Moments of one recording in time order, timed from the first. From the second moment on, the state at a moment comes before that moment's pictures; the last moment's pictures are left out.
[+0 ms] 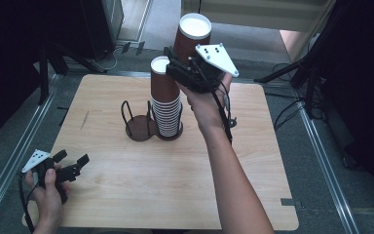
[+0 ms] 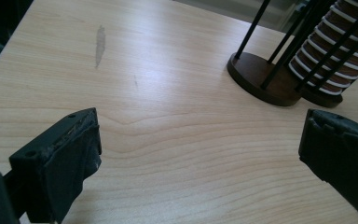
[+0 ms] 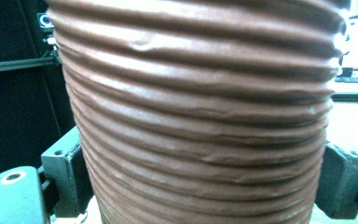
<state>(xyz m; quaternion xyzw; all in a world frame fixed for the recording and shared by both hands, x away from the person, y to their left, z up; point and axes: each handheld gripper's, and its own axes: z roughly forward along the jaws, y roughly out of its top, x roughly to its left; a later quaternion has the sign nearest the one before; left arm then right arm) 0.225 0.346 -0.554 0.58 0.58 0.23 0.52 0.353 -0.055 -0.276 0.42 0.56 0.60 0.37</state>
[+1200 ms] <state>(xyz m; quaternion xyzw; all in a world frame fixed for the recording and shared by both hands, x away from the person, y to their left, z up) 0.223 0.340 -0.553 0.60 0.56 0.24 0.51 0.303 -0.138 -0.361 0.47 0.58 0.56 0.37</state>
